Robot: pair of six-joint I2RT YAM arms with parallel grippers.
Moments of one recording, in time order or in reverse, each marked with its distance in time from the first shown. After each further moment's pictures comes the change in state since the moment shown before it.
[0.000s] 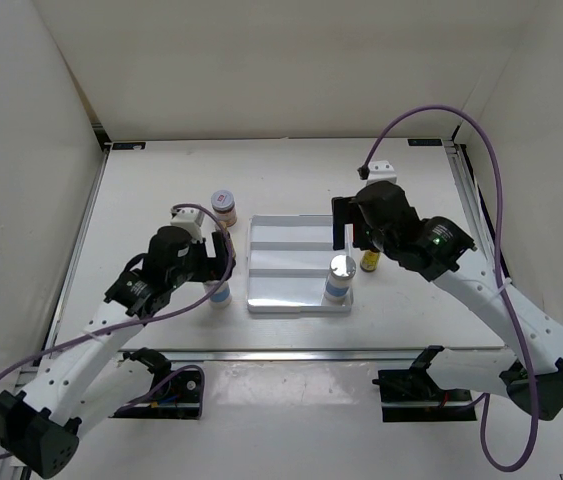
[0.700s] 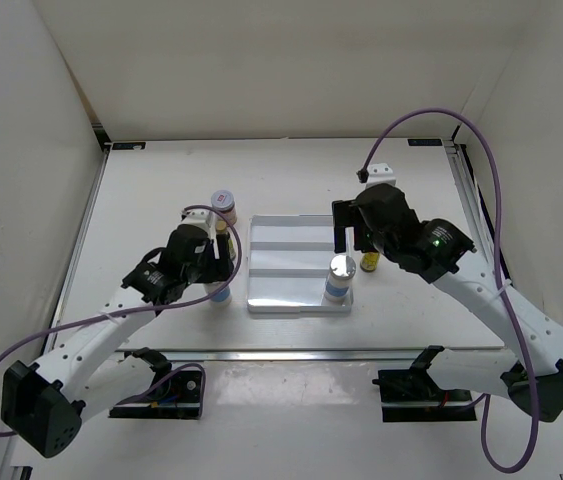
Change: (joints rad) left arm -0.060 0.142 0.000 -0.012 -0.111 -0.043; right arm 0.000 -0.011 -0.026 -0.002 0.001 -0.019
